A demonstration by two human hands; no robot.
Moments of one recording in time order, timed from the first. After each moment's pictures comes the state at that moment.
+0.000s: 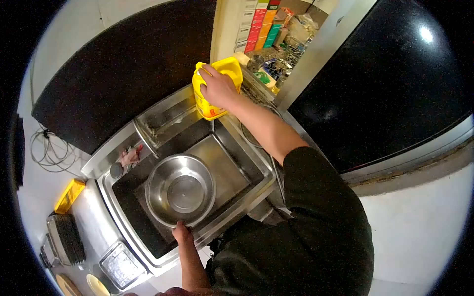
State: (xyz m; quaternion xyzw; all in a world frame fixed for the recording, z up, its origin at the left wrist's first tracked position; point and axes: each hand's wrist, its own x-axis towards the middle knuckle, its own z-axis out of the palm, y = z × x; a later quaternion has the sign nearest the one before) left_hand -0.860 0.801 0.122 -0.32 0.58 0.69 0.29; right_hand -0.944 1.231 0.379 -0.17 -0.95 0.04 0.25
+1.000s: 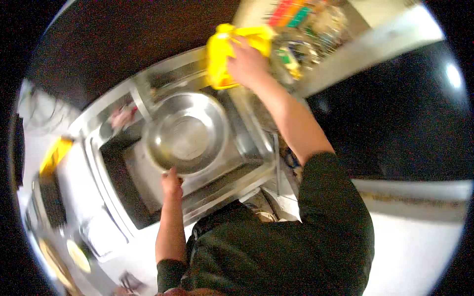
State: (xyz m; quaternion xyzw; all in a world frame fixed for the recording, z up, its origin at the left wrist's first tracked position) left_hand -0.907 0.883 0.113 -0.27 0.60 0.68 0.33; right_hand -0.931 1.244 0.363 -0.18 -0.96 0.00 0.21
